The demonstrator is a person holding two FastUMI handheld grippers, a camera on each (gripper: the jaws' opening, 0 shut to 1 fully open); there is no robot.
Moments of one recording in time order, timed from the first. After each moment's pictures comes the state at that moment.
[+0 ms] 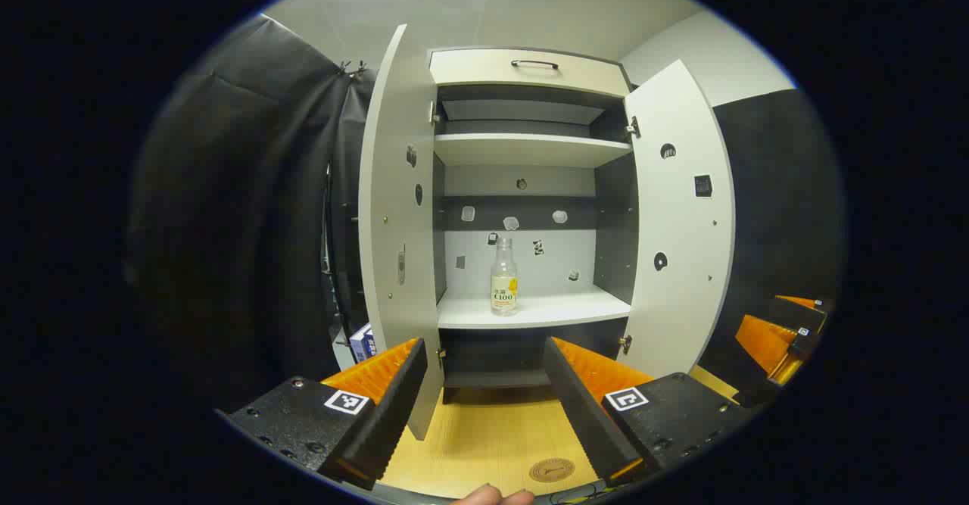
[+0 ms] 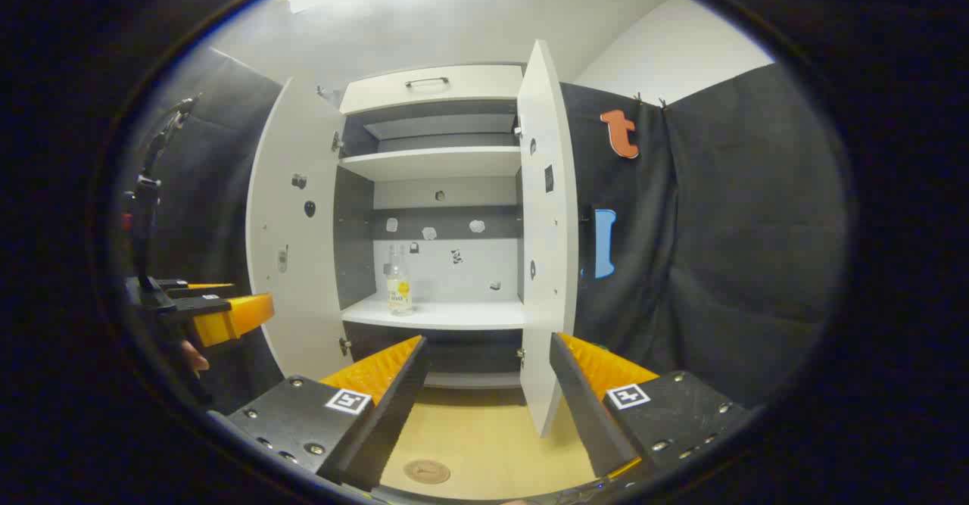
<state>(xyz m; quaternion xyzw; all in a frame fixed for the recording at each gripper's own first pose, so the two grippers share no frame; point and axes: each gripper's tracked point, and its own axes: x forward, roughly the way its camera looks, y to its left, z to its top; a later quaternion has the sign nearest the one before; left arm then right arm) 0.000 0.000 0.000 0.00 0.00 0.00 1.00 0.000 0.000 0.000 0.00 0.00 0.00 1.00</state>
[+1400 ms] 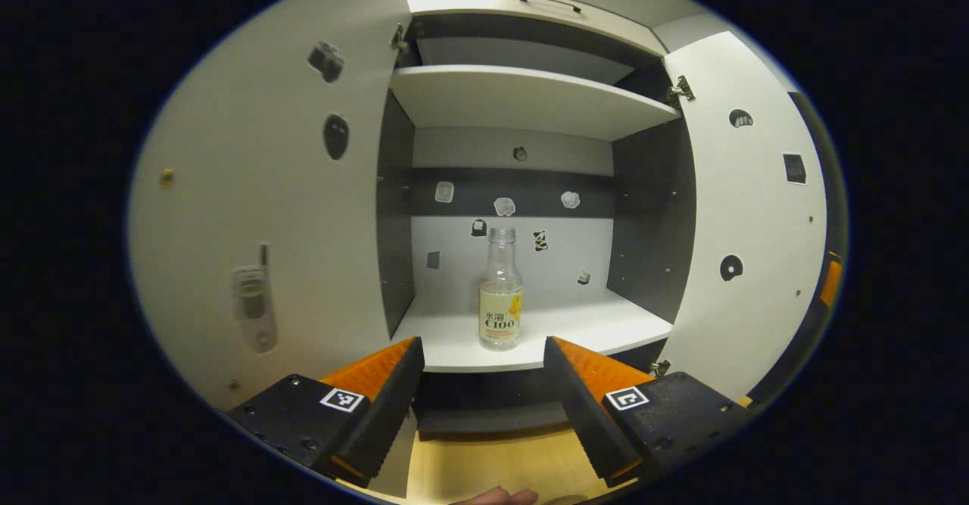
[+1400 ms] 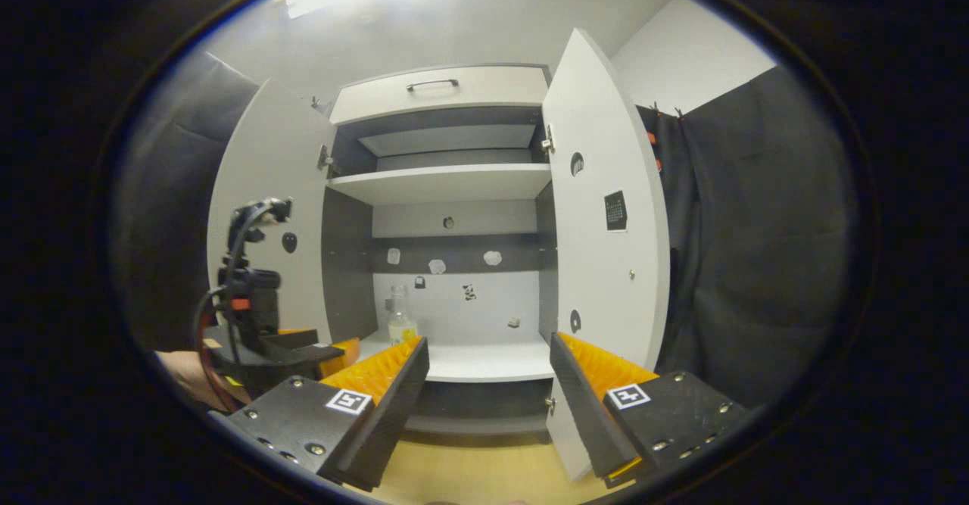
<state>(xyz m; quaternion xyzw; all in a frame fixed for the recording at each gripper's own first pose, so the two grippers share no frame) 0.240 -0.009 -0.015 0.00 0.03 -0.05 1.00 0.114 0.049 0.049 0.01 -0.04 0.00 1.00</state>
